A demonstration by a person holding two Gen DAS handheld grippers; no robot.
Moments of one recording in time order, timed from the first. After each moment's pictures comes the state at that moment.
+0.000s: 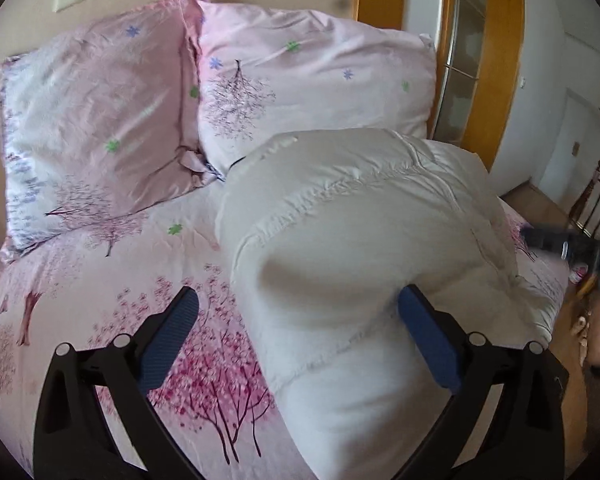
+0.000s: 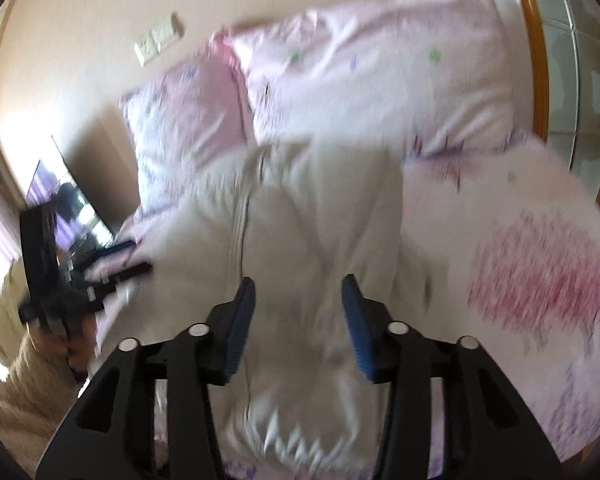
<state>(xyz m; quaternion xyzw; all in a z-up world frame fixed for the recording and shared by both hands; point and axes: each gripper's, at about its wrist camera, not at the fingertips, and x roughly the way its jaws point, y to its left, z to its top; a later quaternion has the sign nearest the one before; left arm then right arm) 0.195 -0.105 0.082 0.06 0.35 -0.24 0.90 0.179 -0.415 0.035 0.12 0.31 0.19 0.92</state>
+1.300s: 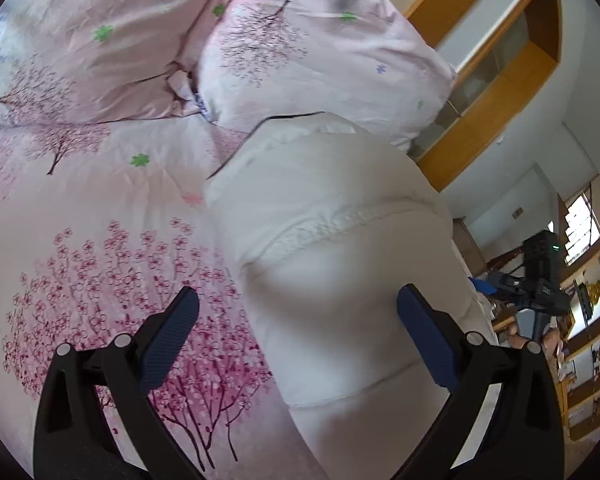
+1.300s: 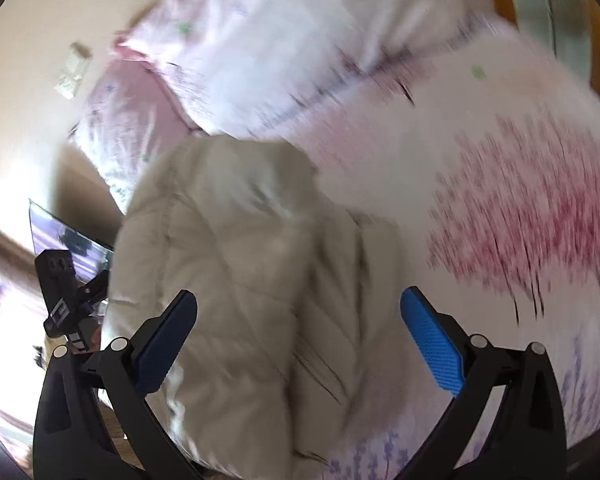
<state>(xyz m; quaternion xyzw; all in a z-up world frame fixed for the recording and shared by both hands) 0.260 -0.050 0.055 -0.12 0.45 -0.33 0.82 0.238 -0.486 -0.018 0.27 0.47 0.18 0.82</state>
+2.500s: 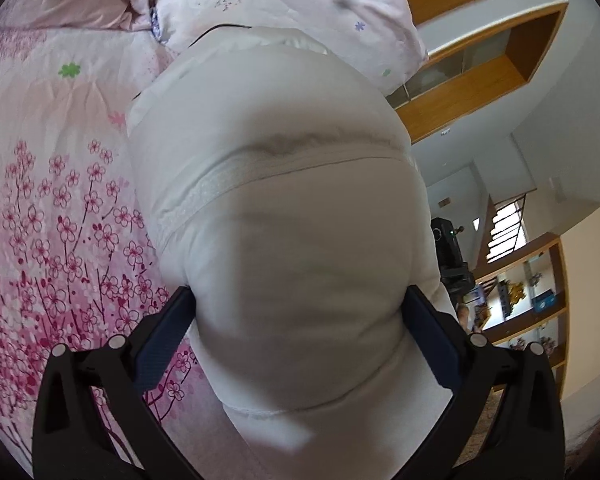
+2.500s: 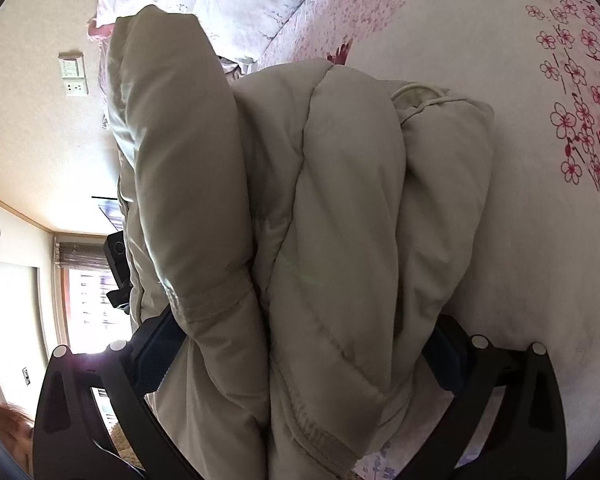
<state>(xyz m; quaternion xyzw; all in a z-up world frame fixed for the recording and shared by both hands) 0.276 -0.055 0.001 -0.23 0.51 -0.43 0.71 0.284 -0.453 -0.090 0.38 0.55 0.33 0.66</state>
